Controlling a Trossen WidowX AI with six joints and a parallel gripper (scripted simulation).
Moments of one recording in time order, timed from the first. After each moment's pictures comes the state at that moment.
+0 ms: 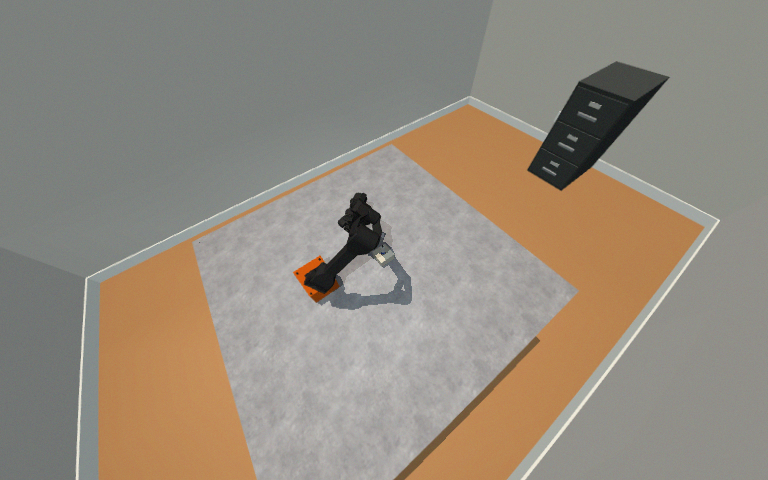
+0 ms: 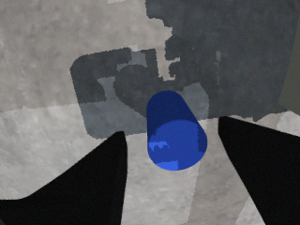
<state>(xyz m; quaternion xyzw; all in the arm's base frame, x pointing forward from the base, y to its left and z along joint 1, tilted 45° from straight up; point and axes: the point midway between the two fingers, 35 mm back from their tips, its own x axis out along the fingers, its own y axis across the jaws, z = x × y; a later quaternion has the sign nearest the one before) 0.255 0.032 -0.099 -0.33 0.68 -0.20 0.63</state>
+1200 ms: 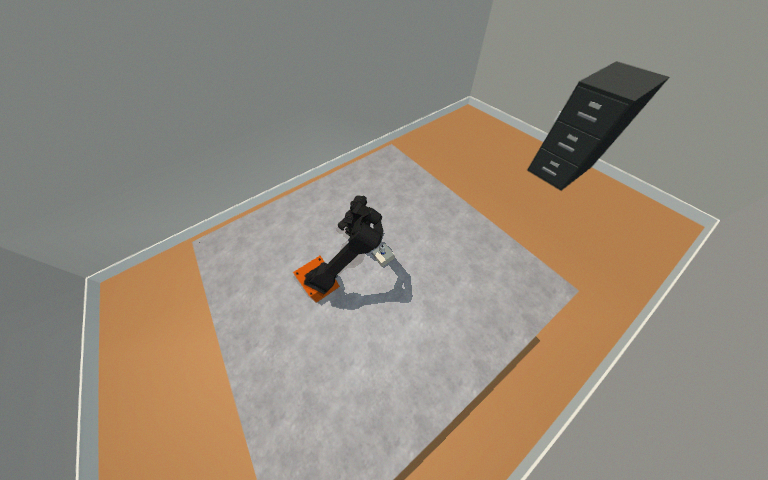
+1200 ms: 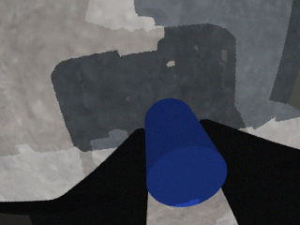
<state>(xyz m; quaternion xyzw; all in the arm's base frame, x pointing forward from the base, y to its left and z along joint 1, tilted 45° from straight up) 0.251 0.021 -0.109 -0.34 0.68 -0.20 0.62</state>
